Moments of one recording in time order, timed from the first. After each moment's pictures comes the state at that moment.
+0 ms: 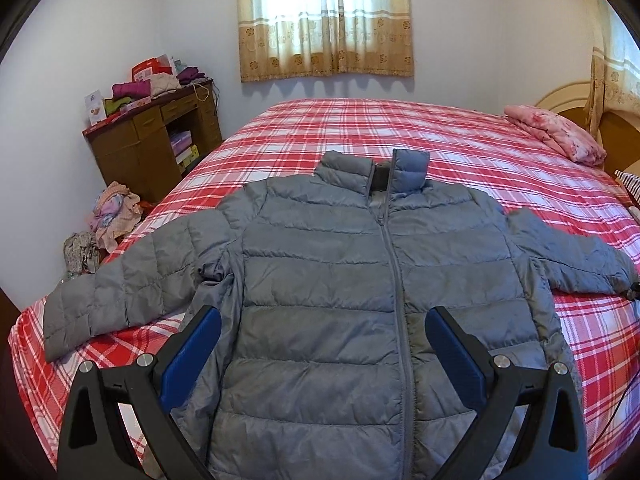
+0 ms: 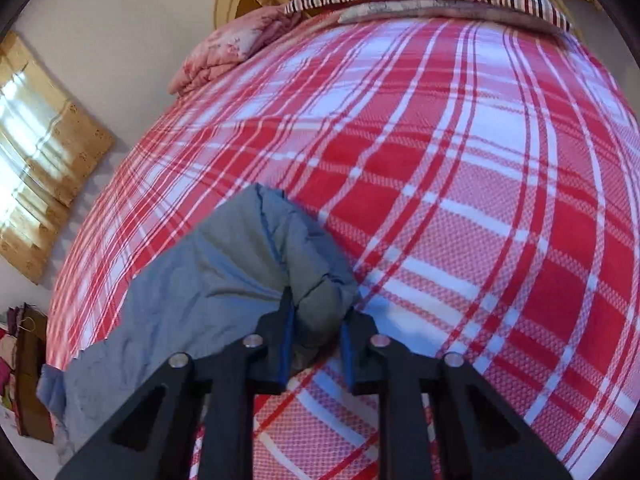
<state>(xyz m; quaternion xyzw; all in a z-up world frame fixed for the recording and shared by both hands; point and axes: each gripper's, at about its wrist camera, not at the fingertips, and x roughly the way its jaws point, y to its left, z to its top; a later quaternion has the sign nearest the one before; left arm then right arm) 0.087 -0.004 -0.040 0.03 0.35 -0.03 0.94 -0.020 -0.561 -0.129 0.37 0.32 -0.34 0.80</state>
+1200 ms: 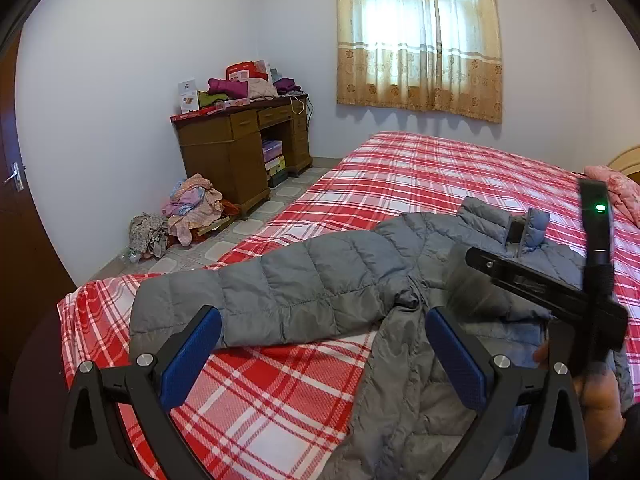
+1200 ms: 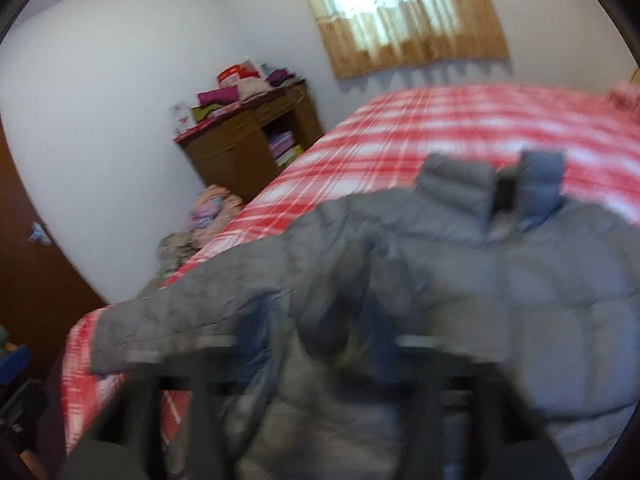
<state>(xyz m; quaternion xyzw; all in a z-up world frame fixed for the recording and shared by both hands) 0.077 0.163 -0.029 -0.01 0.29 0.11 0.95 0.176 -0.012 -0.077 0.15 0.32 0.23 0.91</state>
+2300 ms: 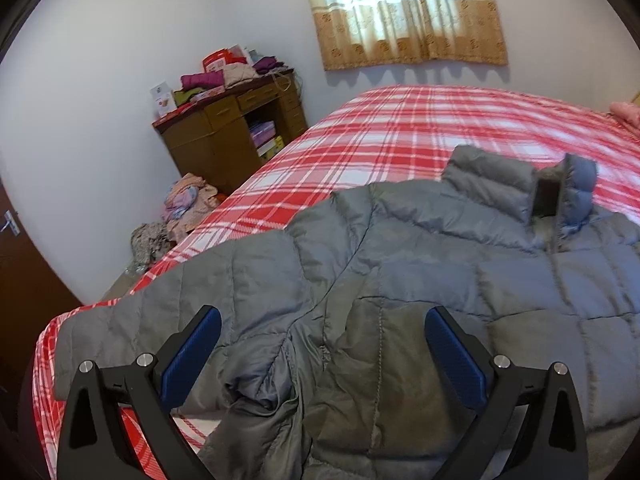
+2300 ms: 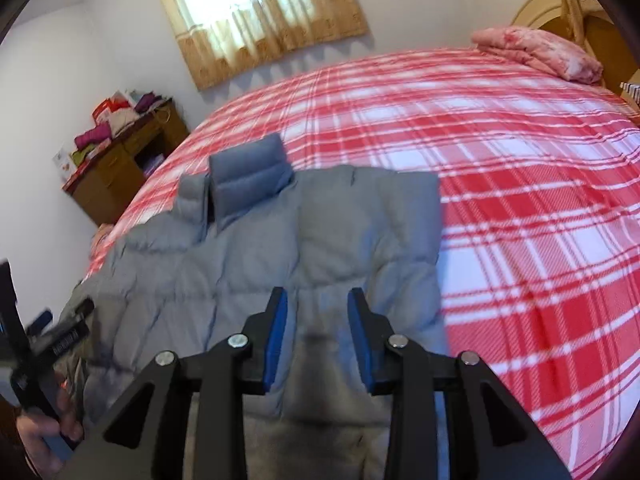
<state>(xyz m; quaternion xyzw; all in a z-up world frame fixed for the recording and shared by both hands) 0.261 0.039 -0.116 0.07 0.35 0.16 0.92 0.175 -0.228 -0.110 0.17 0.38 0.00 0.91</state>
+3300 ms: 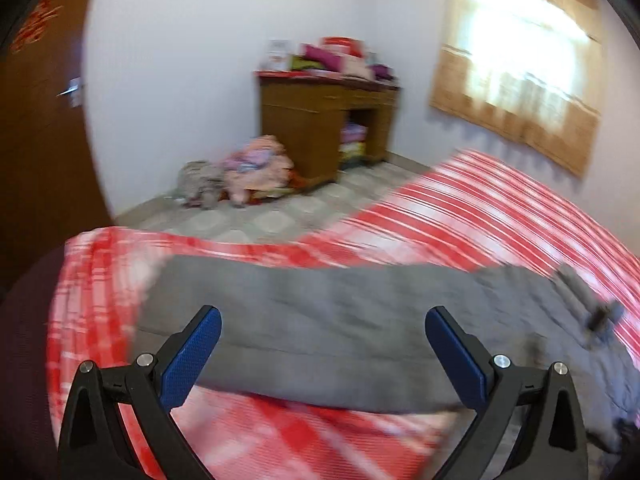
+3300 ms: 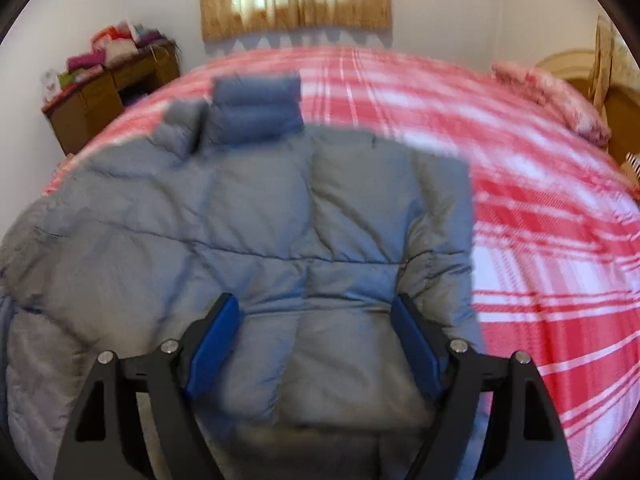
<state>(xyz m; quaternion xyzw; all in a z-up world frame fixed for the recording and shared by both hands) 0.145 0.282 -0.057 -0.13 0.29 0.27 0.91 0.152 -0.178 -0.116 0.03 0.37 -0.01 0.93</state>
